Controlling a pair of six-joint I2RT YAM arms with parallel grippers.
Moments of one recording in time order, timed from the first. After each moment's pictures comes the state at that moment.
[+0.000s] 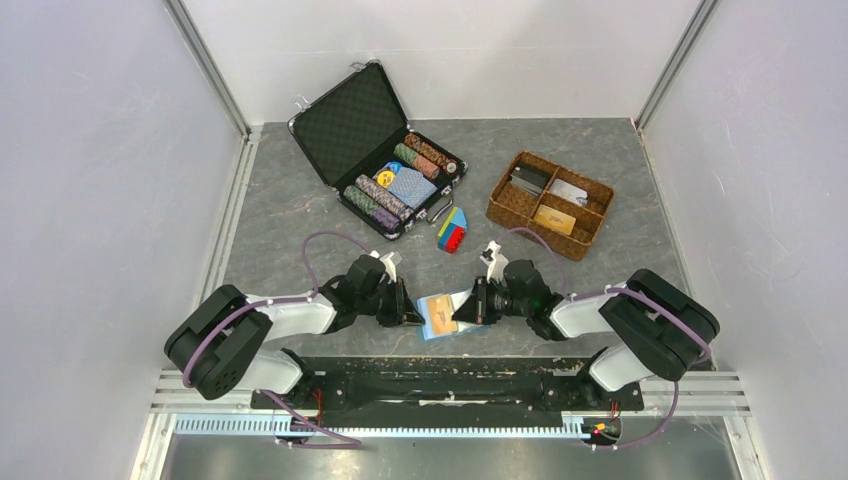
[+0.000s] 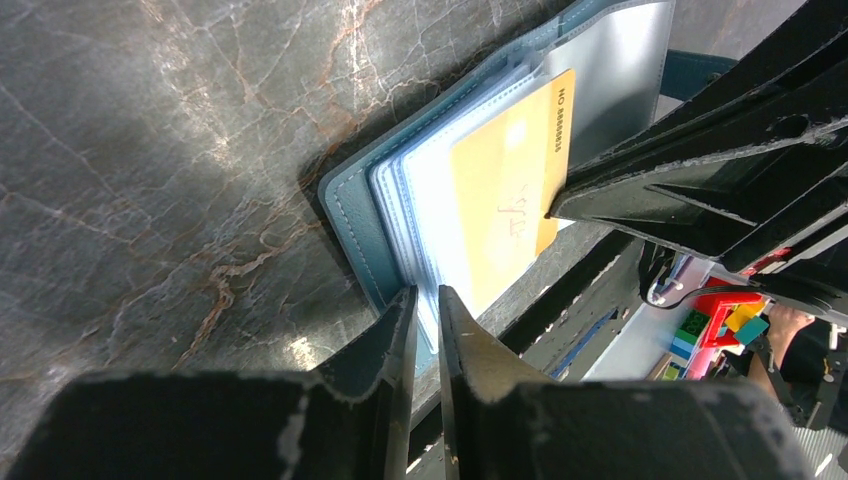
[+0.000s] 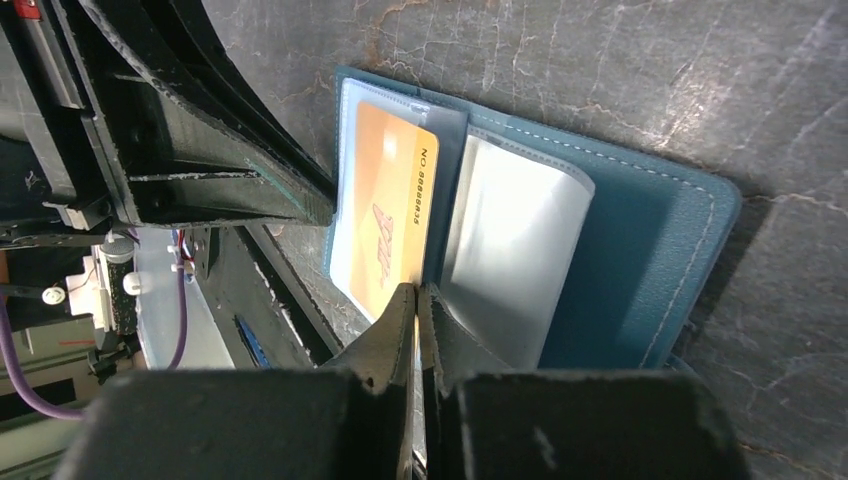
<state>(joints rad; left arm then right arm) -0.69 1.37 0.37 0.20 0.40 -0.85 0.72 1.50 0.29 0.63 -0.44 0.75</state>
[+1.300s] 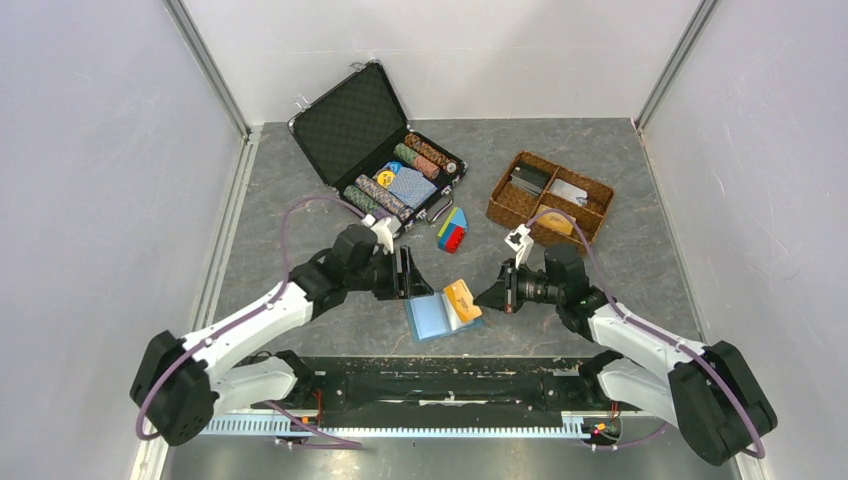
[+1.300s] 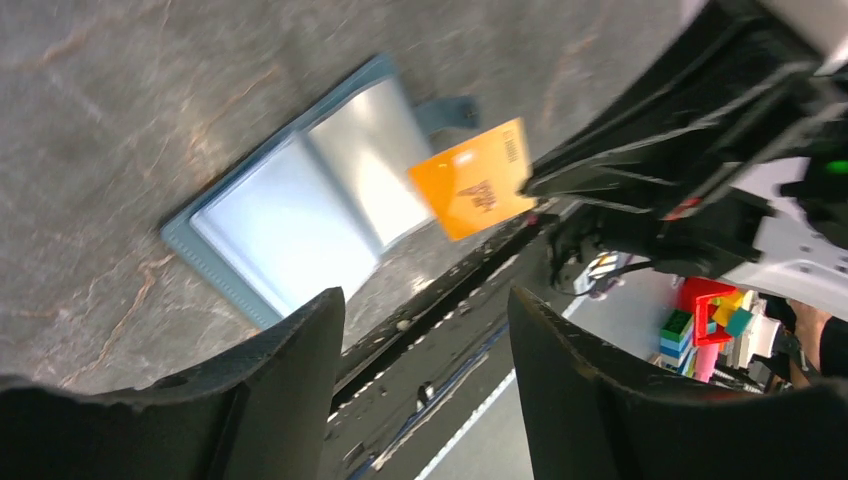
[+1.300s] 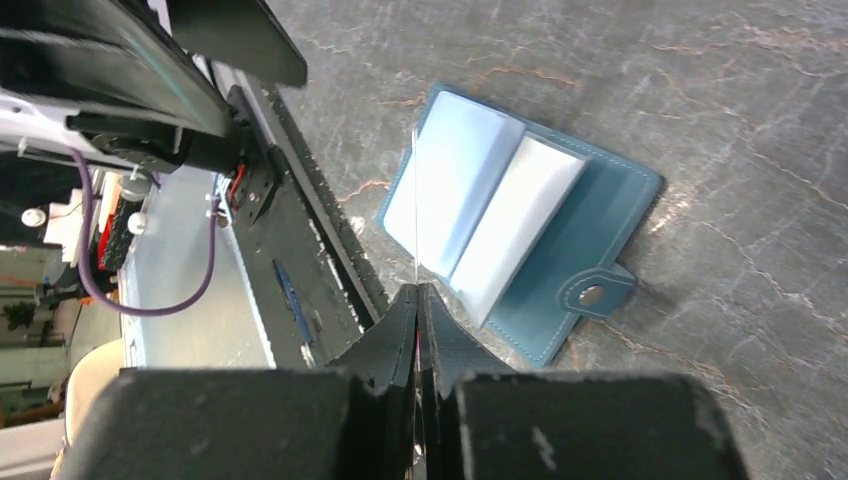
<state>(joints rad) -0.69 1.11 0.65 -0.25 0.34 -0.75 0.47 1.06 0.31 0.27 -0.72 0.48</state>
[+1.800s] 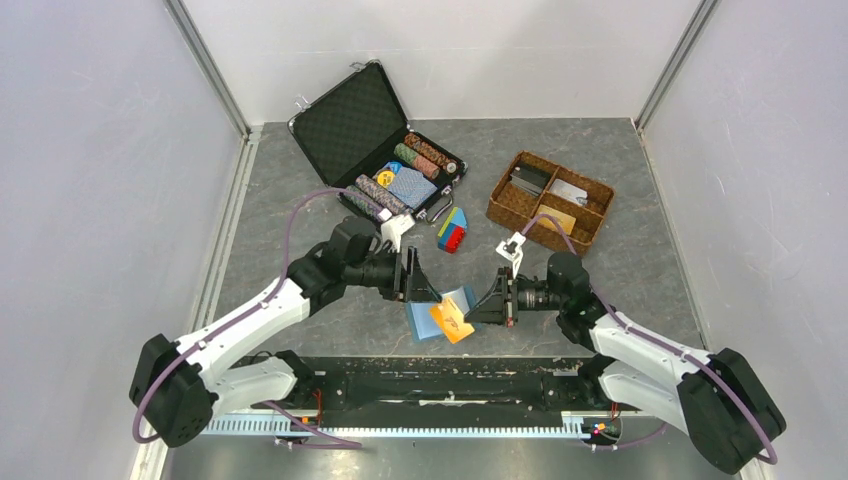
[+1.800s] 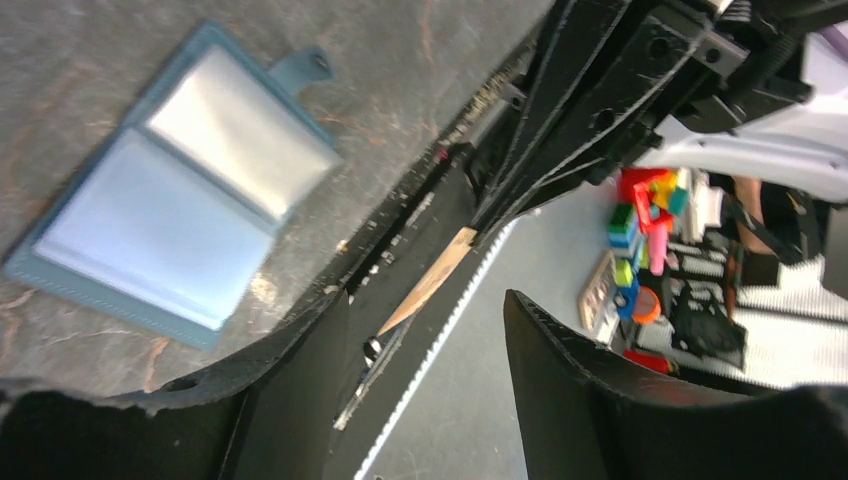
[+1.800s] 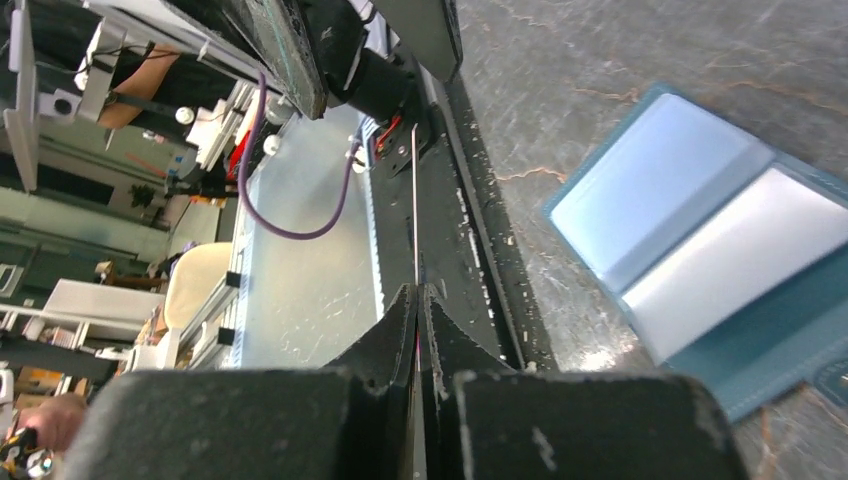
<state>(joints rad) -0.69 1.06 0.72 -0.27 0.57 -0.66 0.53 1.00 0.26 0.49 -0.95 0.62</state>
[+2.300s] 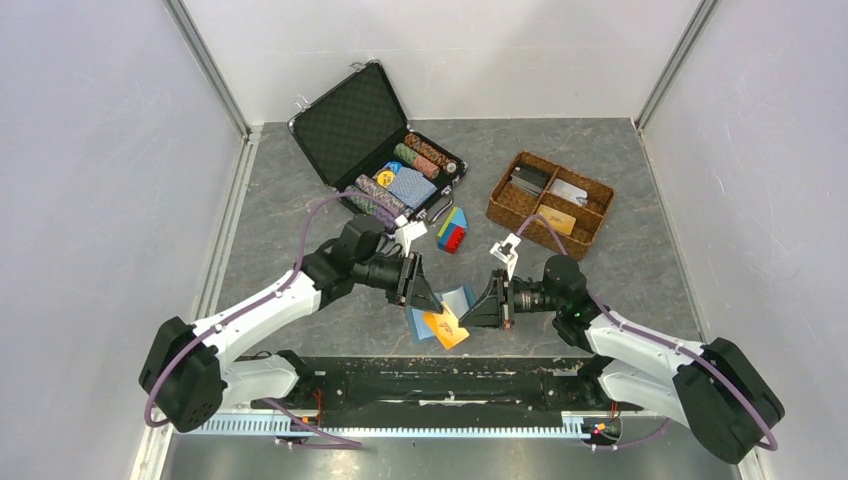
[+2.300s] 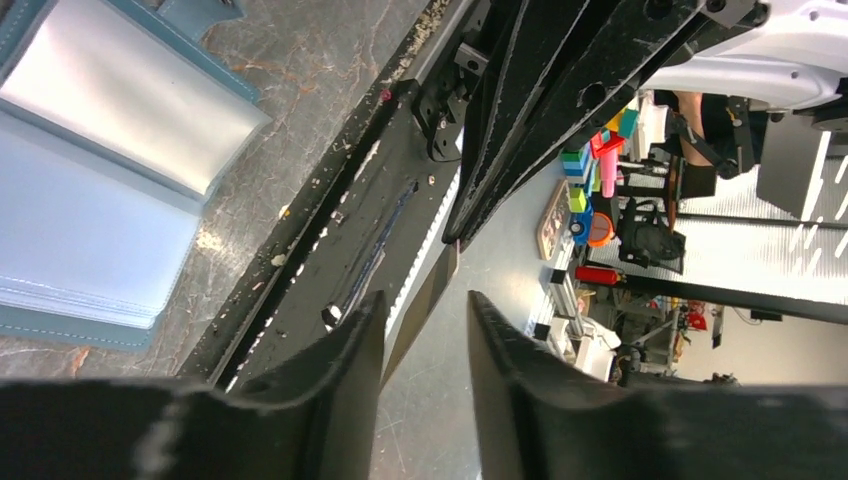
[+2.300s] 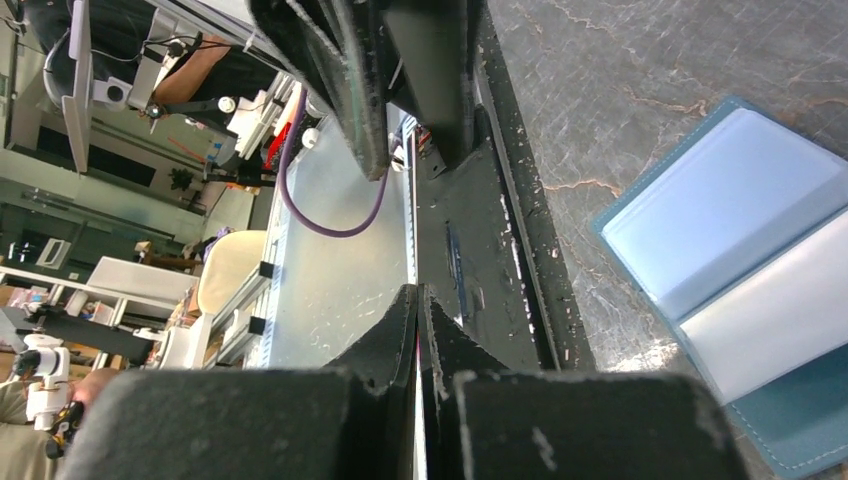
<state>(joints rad) -0.69 1.17 0.74 -0.23 0.80 -0.64 0.61 1.03 0.25 0.64 -0.97 0.72</state>
